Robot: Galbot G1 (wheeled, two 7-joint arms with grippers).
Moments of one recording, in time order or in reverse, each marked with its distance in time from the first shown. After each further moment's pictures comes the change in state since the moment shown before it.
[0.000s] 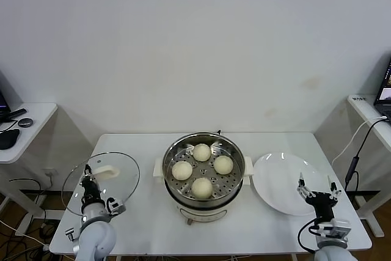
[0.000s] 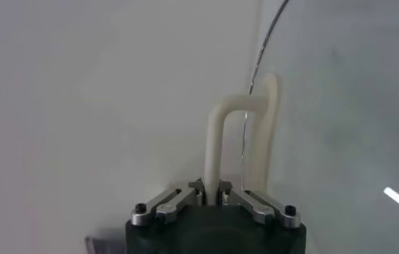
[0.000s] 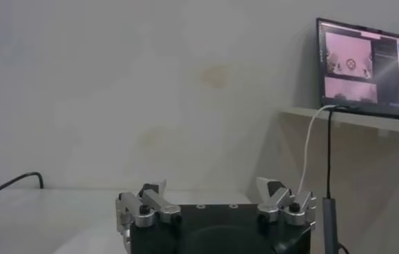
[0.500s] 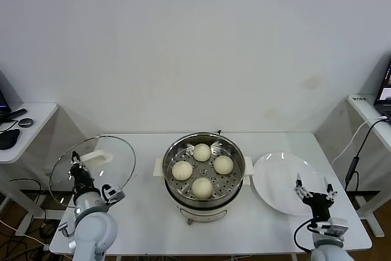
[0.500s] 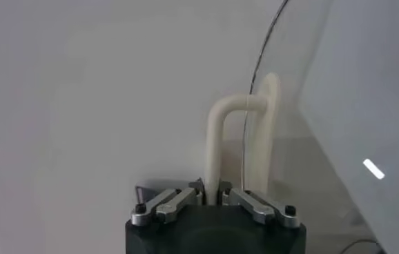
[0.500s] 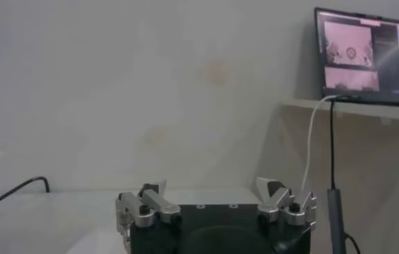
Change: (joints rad) left arm 0.007 -0.064 -0.002 -0.262 0.140 0.110 0.189; right arm 0.019 0.021 -0.008 -0.024 0.028 -0.021 -0.004
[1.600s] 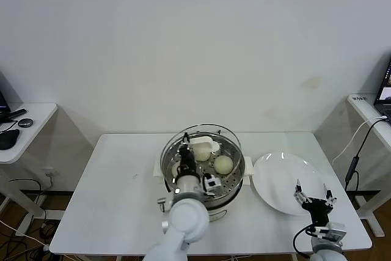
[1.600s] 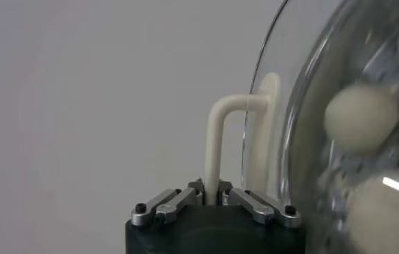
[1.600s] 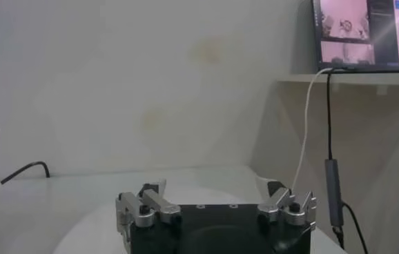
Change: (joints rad) left arm -0.222 -0.182 0.585 0.069 0.064 0.061 0.149; right arm -0.016 0.041 0.021 -0.005 -0.032 -0.008 -0.008
